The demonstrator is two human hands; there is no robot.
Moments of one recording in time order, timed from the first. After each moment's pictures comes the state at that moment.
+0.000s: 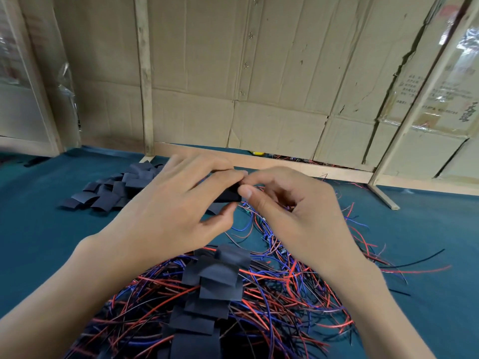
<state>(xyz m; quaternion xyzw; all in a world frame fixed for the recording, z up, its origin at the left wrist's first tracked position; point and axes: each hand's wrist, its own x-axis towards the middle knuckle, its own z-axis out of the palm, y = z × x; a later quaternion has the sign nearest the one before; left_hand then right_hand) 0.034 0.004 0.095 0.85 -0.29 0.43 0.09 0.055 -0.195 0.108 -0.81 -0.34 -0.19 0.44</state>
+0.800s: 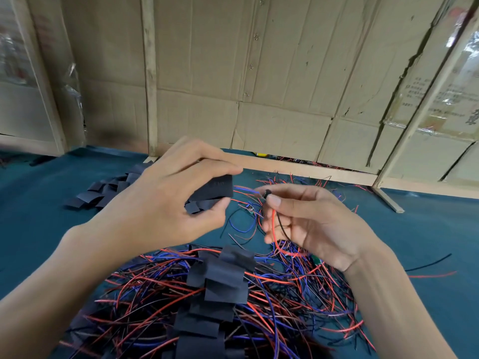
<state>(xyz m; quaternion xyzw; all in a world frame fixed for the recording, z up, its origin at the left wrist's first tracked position) 0.040 0.023 0.103 0.82 -0.33 0.43 0.17 0.080 -0.217 0.107 -0.60 -0.22 0.25 0.73</state>
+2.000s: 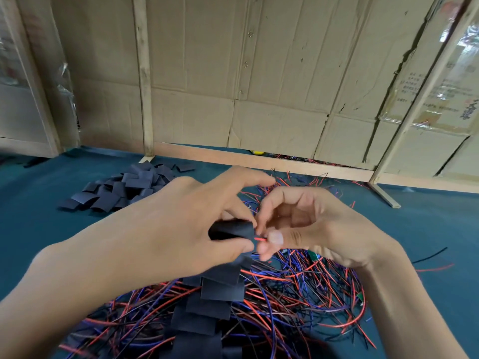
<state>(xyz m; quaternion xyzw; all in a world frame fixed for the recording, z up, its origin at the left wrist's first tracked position) 0.005 -0.005 0.120 0.90 -0.29 0.14 0.29 0.079 -0.236 0.104 -0.62 -0.37 0.29 0.63</state>
